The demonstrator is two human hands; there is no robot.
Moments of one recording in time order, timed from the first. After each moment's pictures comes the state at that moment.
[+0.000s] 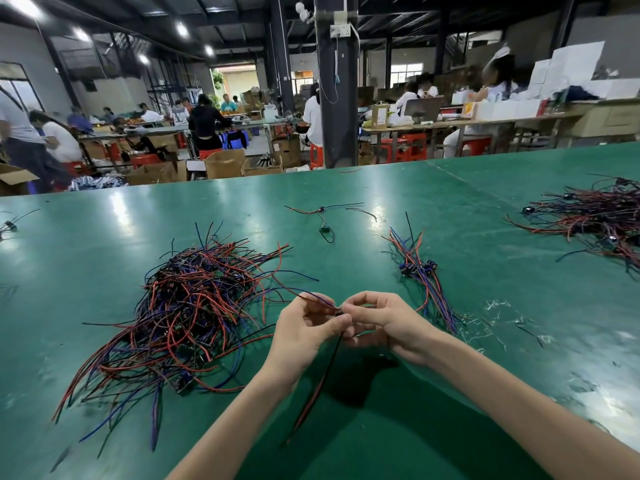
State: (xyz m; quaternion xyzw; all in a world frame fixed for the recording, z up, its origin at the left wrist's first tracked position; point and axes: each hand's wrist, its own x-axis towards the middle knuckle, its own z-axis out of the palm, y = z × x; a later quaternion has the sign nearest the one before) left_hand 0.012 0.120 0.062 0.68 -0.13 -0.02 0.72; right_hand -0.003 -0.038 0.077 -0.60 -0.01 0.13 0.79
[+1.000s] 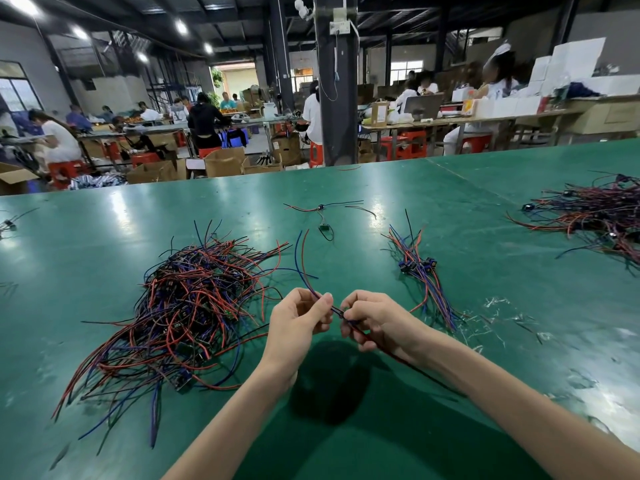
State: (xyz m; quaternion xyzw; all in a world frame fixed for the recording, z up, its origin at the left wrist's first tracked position) left_hand 0.014 0.118 0.063 0.66 -0.10 0.02 0.74; right_hand -0.007 -0.029 0.083 -0.67 -0.03 0.12 0.73
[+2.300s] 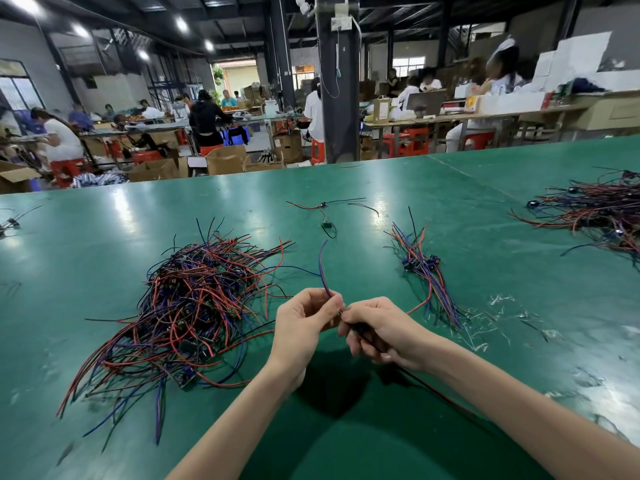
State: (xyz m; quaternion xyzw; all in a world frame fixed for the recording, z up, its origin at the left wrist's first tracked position) left_hand 0.010 0.115 0.060 0.63 -0.12 0.01 0.77; right_hand -0.016 -0.022 0.081 -0.70 -0.03 0.14 0.70
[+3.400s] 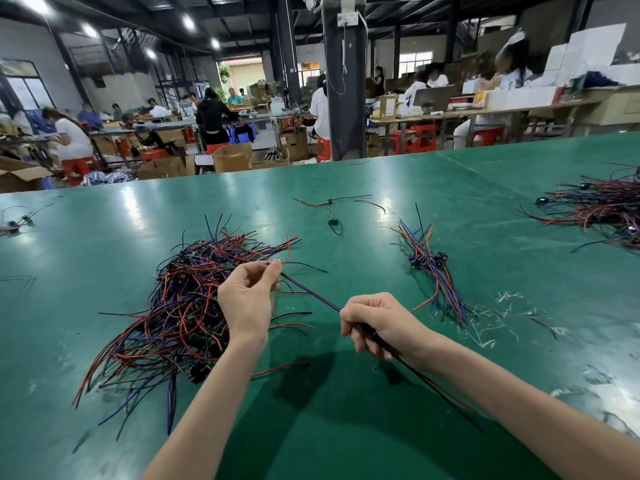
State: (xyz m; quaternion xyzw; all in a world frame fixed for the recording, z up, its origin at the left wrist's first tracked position) left_hand 0.049 0.165 0.080 0.63 0.02 0.26 0.73; right_hand -0.022 -0.017 0.083 -0.73 -0.08 0.10 0.67
